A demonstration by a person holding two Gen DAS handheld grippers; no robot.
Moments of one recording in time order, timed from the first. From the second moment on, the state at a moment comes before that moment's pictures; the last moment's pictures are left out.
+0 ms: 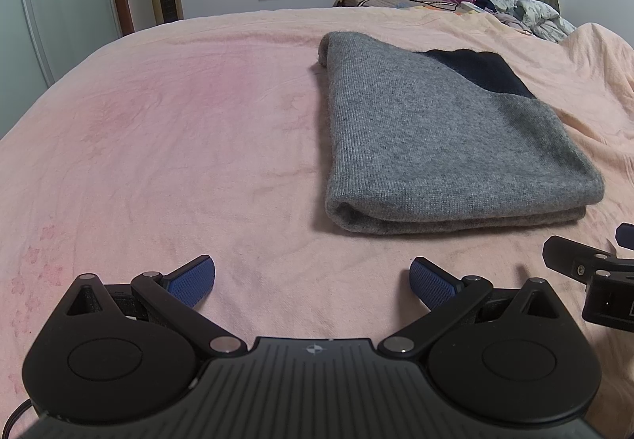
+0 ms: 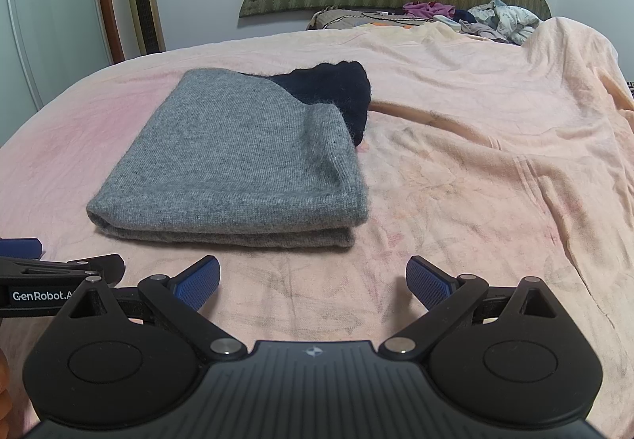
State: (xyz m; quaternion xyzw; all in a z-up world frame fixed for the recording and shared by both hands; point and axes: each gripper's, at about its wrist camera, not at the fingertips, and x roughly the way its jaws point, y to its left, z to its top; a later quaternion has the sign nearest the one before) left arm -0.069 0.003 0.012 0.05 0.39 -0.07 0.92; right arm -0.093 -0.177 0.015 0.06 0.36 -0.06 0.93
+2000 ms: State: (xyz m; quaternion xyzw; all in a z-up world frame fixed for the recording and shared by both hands) left arm -0.071 0.003 0.014 0.05 0.39 -0.07 0.92; right arm -0.094 -0.177 0.018 0.06 0.36 -0.05 0.93
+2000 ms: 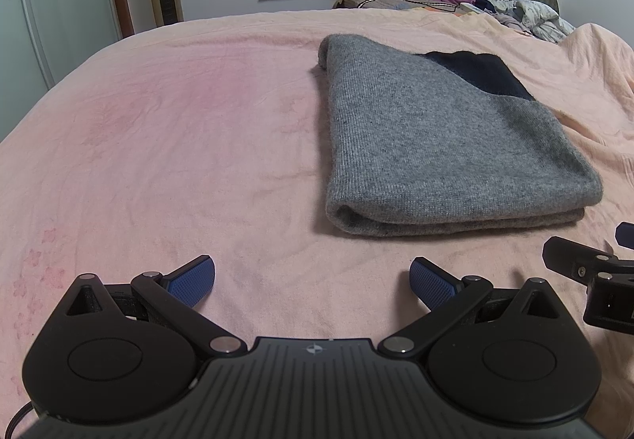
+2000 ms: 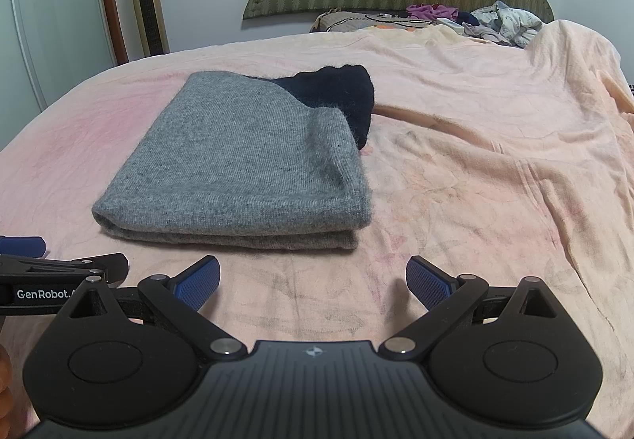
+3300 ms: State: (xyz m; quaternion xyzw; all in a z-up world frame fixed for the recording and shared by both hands) left arm -0.071 0.003 0.015 0.05 0.39 -0.07 0.92; right arm -0.097 -0.180 0.019 0.06 0.35 -0.05 0.93
